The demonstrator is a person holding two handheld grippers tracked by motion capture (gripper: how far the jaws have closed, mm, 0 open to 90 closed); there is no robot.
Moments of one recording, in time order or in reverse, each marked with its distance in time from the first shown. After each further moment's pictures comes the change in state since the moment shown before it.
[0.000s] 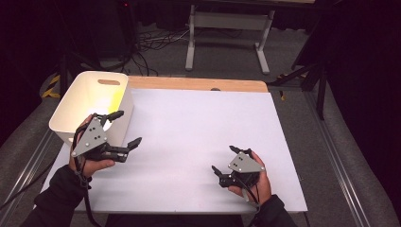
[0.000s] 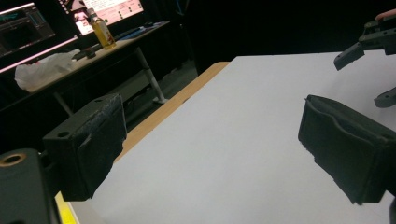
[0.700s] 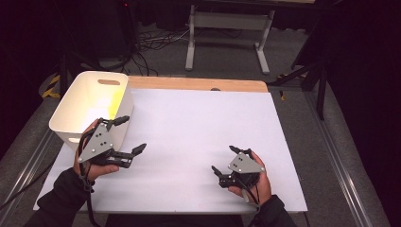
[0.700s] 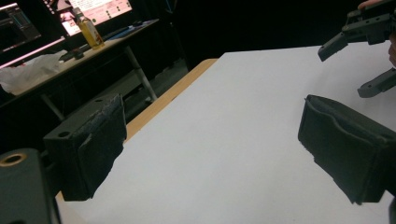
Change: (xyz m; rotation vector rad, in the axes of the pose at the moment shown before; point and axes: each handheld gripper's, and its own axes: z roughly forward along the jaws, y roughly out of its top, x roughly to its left) left arm -0.014 -0.005 0.006 0.008 -0.037 0.023; right arm 0.001 0.001 -0.001 -0.005 -0.003 -0.007
